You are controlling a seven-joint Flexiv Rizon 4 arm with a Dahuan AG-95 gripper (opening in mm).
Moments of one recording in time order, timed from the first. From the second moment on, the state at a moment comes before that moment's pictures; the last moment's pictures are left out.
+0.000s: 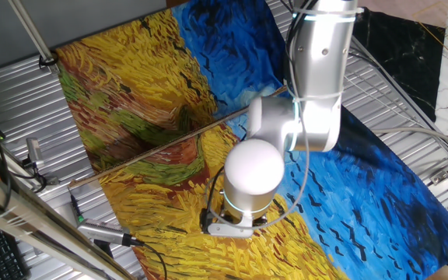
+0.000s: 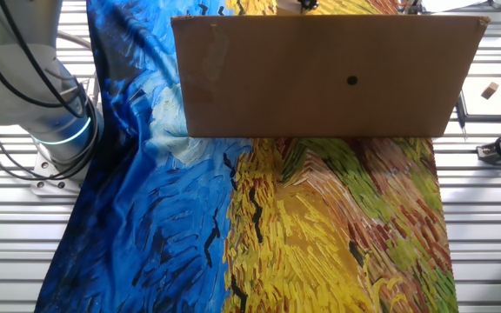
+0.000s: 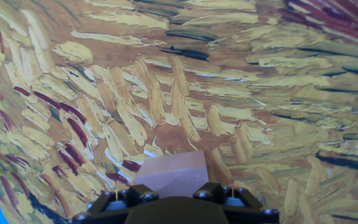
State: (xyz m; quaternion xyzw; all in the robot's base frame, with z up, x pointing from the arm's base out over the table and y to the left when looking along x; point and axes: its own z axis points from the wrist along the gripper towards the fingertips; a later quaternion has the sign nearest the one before) arm 0.466 0.362 0.038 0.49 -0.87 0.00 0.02
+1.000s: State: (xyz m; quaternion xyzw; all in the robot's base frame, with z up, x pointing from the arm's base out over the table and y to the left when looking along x) arm 0.481 0.359 0.032 0.50 -0.86 0.00 0.02
